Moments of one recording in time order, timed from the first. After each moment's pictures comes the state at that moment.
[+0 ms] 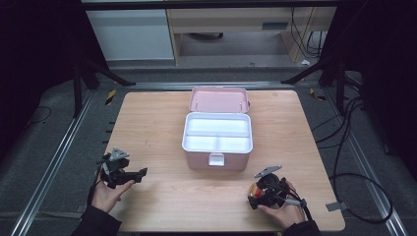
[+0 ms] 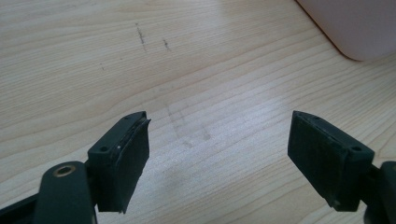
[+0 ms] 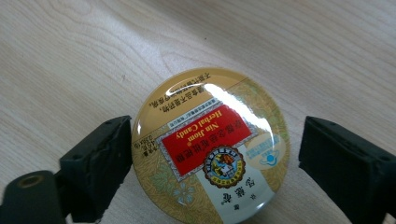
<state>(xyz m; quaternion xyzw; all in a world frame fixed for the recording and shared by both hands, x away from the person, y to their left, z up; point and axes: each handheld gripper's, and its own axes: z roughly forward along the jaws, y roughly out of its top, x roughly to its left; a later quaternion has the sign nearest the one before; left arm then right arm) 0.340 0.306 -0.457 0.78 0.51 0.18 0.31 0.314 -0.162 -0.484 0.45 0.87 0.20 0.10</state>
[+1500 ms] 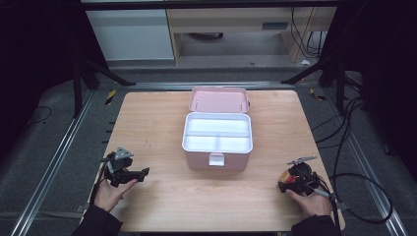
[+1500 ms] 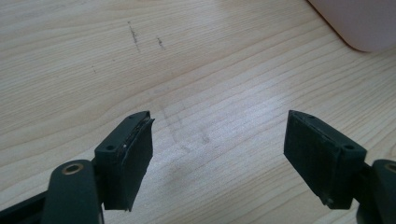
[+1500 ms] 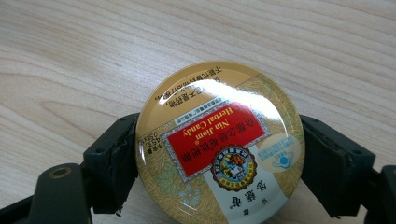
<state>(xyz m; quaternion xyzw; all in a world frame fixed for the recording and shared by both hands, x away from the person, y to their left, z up) 0.347 0.300 -0.461 0.79 0.50 0.19 0.30 0.346 -0.251 -0.488 0.55 0.80 0.18 0.15</state>
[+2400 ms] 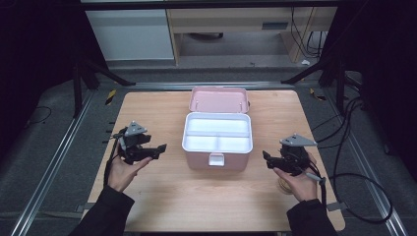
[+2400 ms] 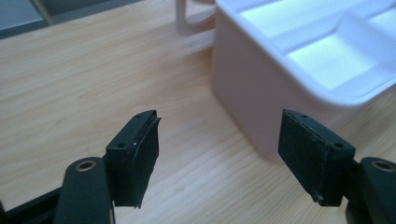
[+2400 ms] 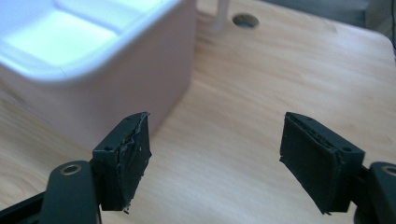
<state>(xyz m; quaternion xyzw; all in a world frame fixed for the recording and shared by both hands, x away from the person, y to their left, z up) 0.384 0.241 -0.386 0.79 0.44 0.19 0.39 0.365 -0.208 -0.417 0.47 0.76 0.37 0.26</state>
